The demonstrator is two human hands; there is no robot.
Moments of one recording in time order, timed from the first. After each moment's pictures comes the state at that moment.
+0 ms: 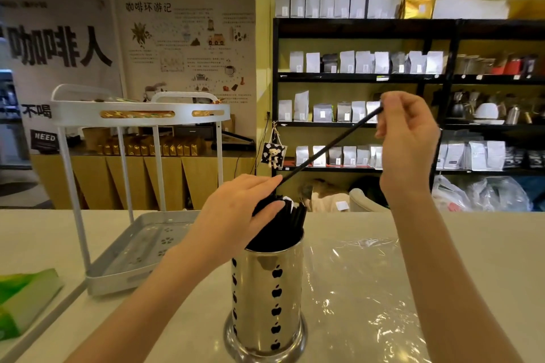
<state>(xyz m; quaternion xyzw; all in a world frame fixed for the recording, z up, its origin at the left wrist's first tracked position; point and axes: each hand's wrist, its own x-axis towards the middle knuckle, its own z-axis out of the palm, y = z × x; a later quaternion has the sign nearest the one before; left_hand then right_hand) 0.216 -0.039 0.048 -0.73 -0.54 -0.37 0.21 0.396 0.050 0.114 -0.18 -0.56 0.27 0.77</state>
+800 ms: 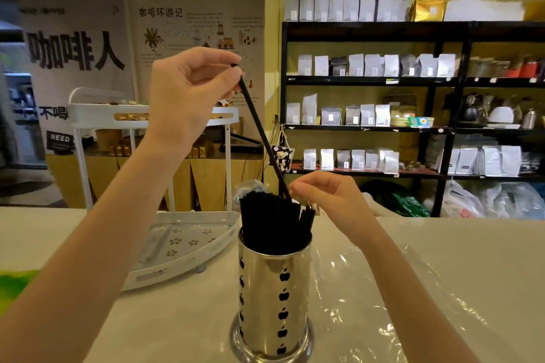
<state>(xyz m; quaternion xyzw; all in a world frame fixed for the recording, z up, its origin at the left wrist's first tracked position) 0.193 -0.059 0.161 -0.59 -0.41 -0.69 0.06 0.358 0.055 0.052 -0.18 -0.78 0.39 0.46</state>
